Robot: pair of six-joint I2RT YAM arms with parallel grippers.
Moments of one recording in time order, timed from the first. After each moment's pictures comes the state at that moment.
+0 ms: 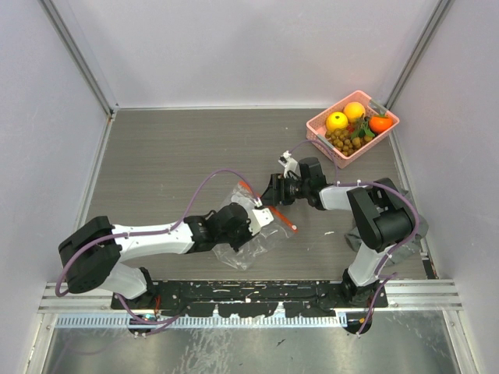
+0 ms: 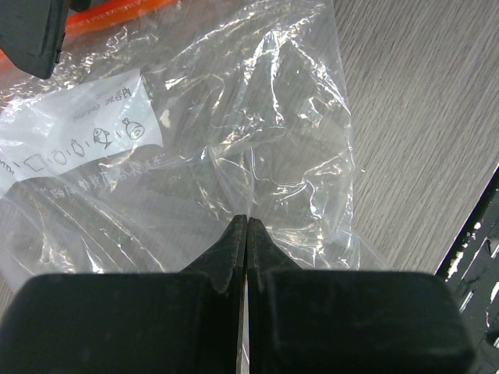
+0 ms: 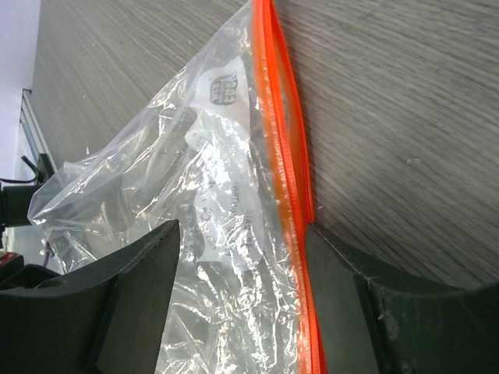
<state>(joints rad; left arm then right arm) -1.07 1.42 0.72 -0.06 0.01 0.08 0.36 1.74 0.74 0.32 -0.74 0.39</state>
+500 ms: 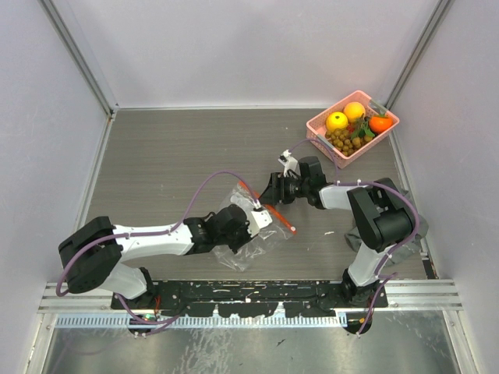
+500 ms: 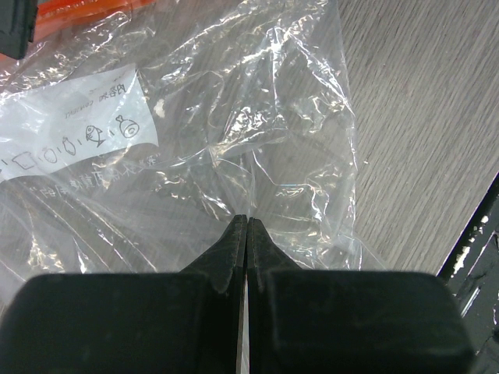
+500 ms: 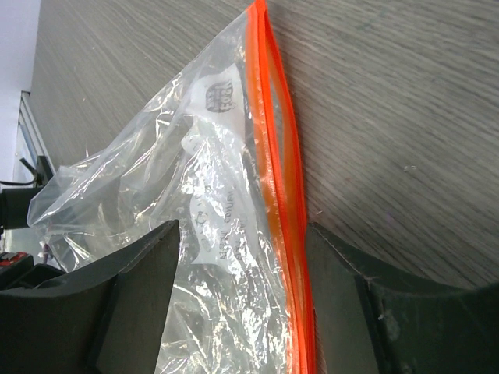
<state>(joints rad) -1.07 1.42 0.69 -0.03 0.00 0.08 0.36 1.74 0.75 0.31 -0.72 0.39</state>
